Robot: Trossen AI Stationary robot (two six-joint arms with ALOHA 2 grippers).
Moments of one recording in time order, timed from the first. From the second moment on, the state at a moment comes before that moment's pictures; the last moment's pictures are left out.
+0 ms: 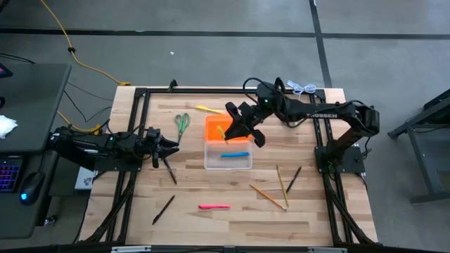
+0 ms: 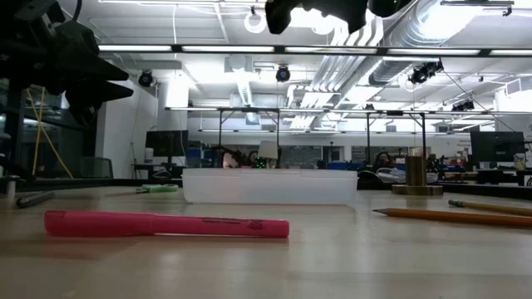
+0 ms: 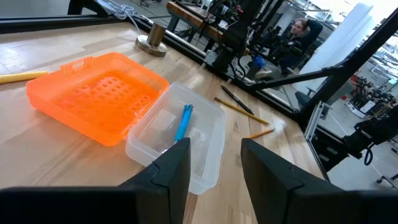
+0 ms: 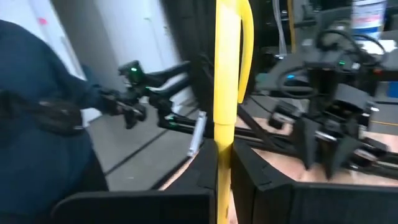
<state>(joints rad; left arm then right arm) -0.17 0.11 0.08 -0.11 -0.28 -0.53 -0.26 1.56 1.19 0.32 -0.93 0.11</state>
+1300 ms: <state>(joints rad) -0.17 0.11 0.08 -0.11 -0.28 -0.53 -0.22 1.56 1.19 0.72 -1.23 0.34</state>
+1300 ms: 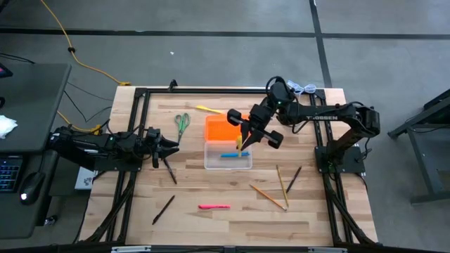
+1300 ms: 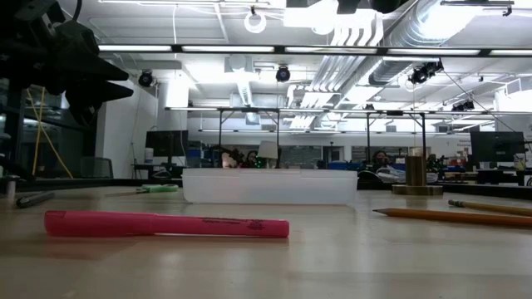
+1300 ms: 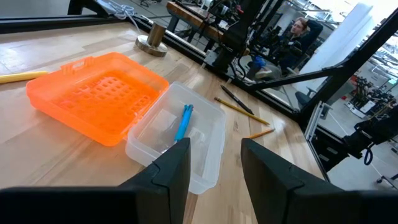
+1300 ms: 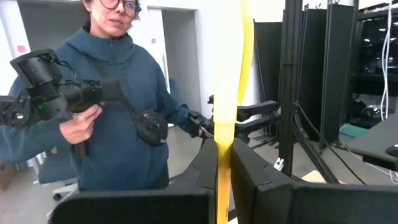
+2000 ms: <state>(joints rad) -0.17 0.11 0.08 -0.11 -0.28 -0.53 -0.24 1.56 1.19 0.19 -0.92 0.19</state>
